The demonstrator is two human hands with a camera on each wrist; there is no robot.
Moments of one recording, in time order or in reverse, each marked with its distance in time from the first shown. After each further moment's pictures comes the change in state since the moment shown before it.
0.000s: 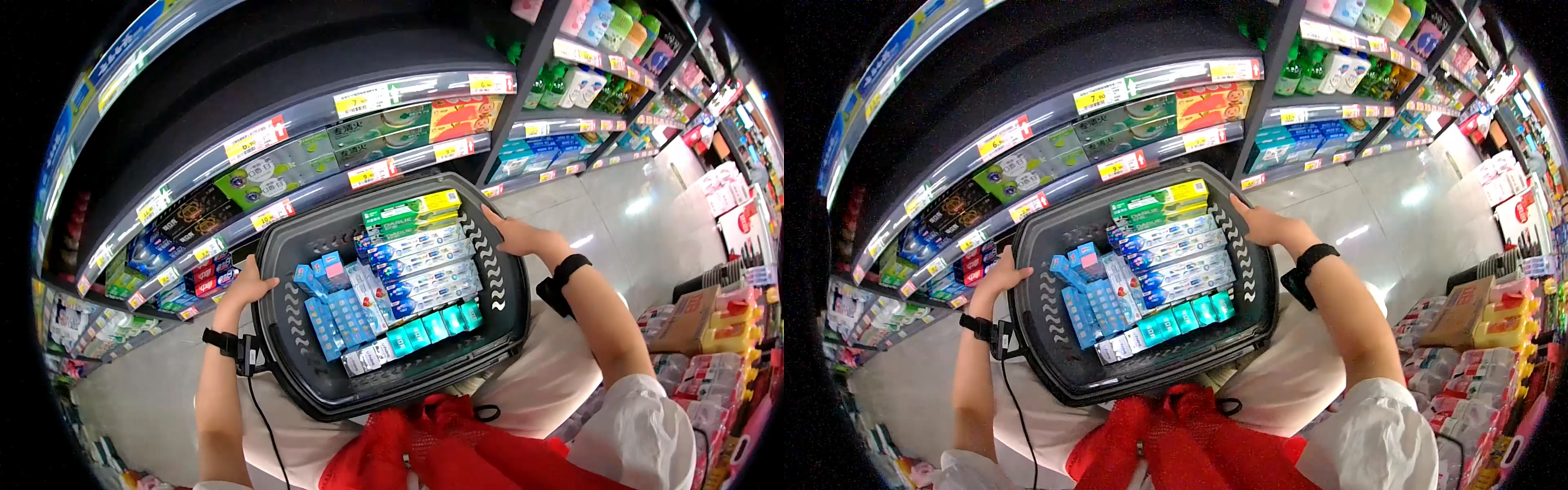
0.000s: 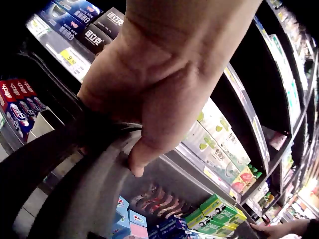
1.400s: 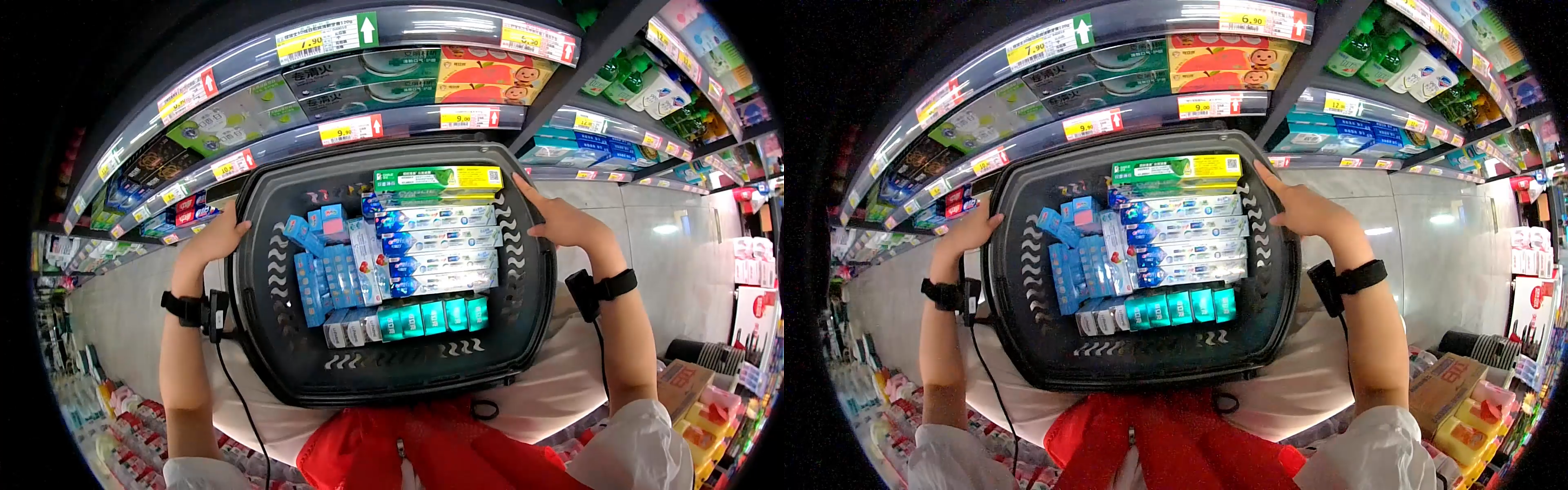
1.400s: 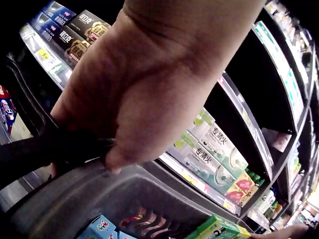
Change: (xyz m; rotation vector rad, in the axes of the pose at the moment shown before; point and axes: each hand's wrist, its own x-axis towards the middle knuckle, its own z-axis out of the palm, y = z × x) left_hand 0.014 -0.021 0.005 0.123 0.008 0.053; right_hand 0.022 -0.009 -0.035 0.116 -0.133 0.000
